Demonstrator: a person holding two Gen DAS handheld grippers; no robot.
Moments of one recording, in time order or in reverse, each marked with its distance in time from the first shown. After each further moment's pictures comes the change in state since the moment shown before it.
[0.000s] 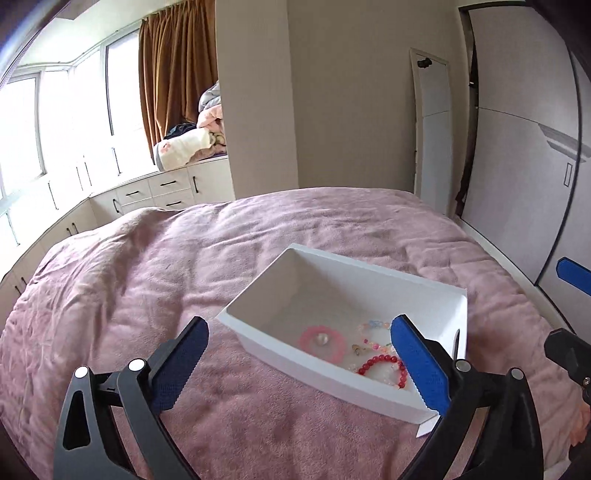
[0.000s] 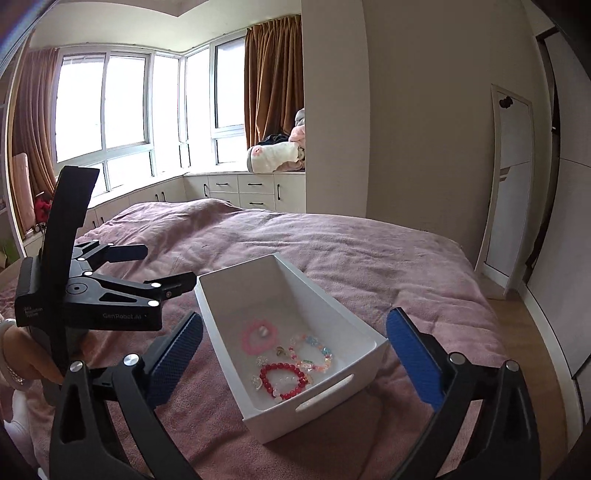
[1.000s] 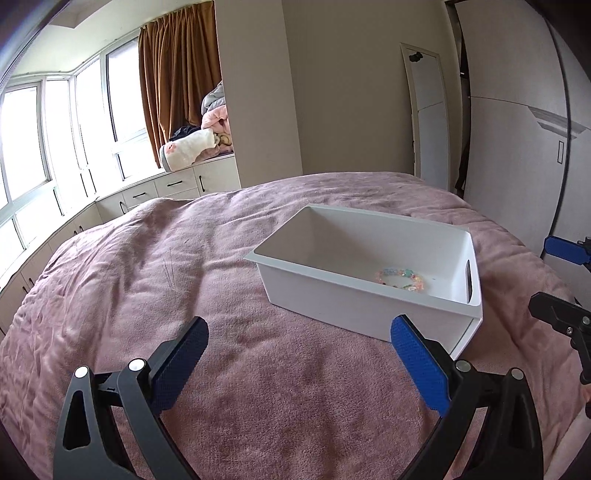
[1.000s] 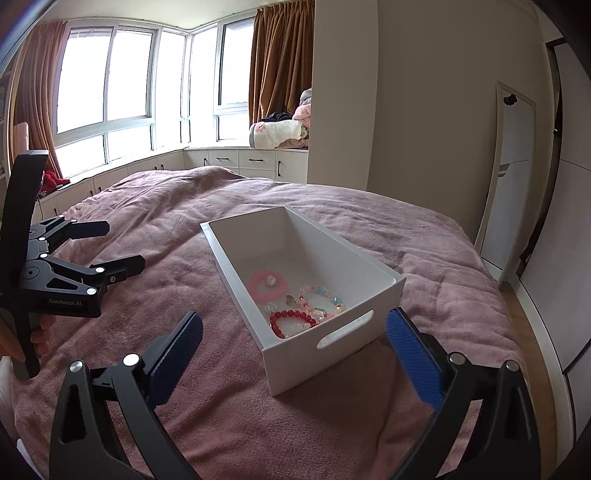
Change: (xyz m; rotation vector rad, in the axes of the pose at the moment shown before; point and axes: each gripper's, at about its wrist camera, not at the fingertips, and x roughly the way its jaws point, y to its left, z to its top) left arm -0.020 0.025 -0.078 0.045 -0.020 0.007; right arm 0.008 0.026 -0.059 -0.045 0.060 -0.039
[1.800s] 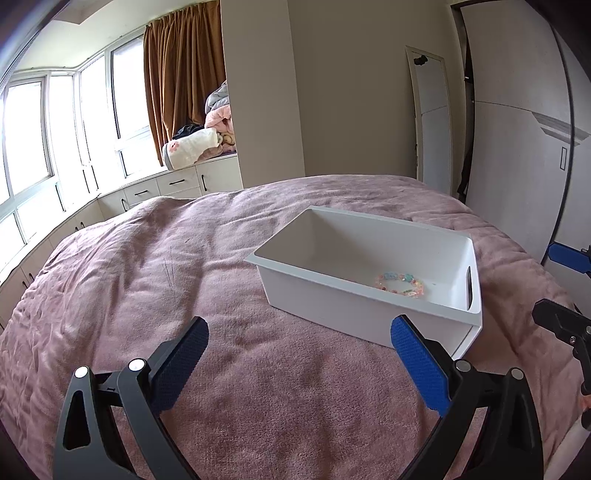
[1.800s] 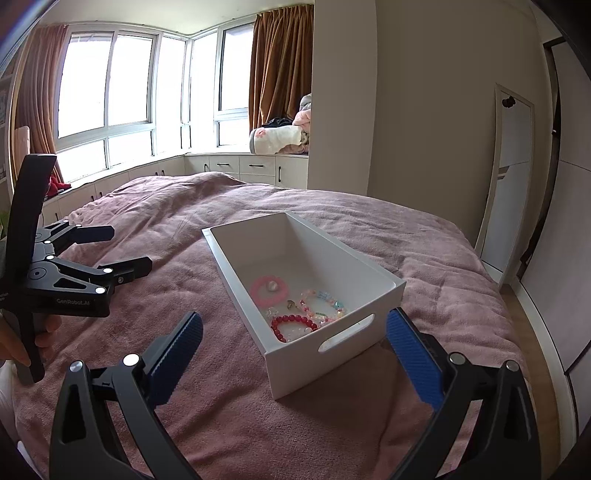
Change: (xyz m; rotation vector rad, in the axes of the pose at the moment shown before) left arm -0.002 -0.001 0.002 -0.016 -0.005 0.008; right arm -0.006 -0.001 0.001 0.009 -0.021 -0.001
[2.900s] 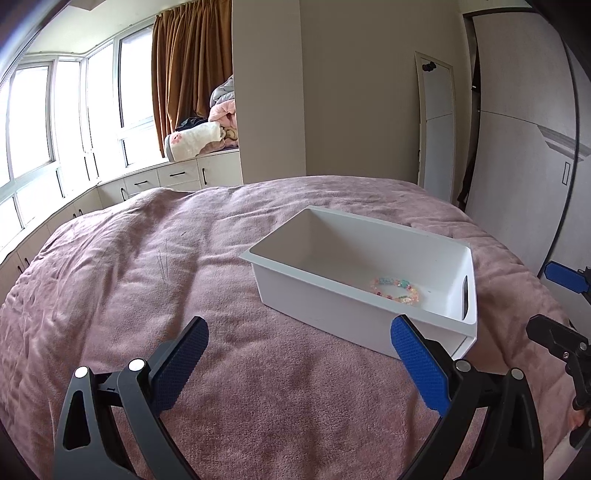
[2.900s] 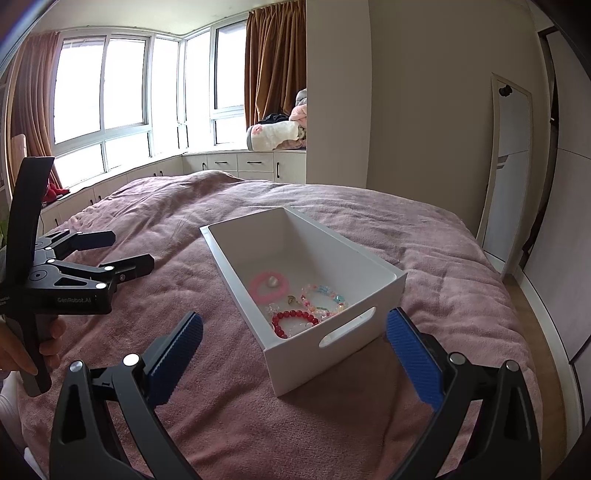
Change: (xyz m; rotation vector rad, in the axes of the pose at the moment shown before) left arm 0.005 -0.001 0.001 -0.059 0.001 -0.014; right arm 0.005 -0.006 -0.001 0.035 0.019 0.012
